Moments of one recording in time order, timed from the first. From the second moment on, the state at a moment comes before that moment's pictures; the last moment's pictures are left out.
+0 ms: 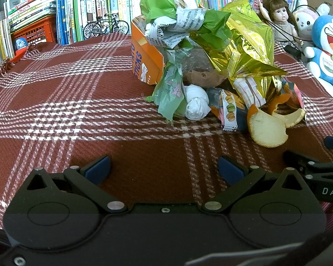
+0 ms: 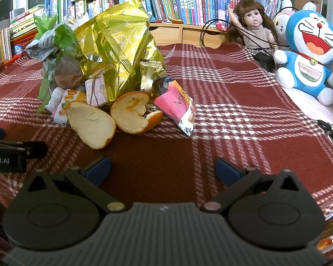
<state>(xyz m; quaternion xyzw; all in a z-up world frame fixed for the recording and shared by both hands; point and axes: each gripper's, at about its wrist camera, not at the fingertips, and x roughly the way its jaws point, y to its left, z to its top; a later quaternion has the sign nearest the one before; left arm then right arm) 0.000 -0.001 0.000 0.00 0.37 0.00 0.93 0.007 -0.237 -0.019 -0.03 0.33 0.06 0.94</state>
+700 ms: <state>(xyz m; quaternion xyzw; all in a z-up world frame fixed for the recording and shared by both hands) -0.017 0.011 0.024 -0.04 0.30 -0.05 0.95 -0.012 -0.250 -0.002 -0.01 0.26 0.11 0.96</state>
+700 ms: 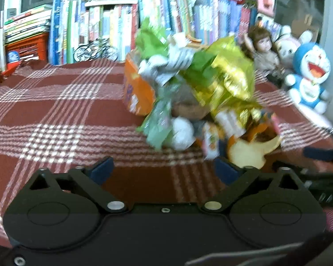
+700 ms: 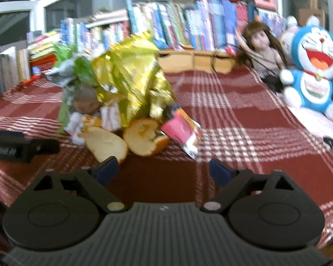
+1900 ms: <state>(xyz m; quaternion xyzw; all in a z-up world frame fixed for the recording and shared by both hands) 0.034 -0.015 0.019 -0.11 0.34 -0.11 0.93 -0.024 -0.245 -0.008 -0.05 0.25 0.17 0.95</state>
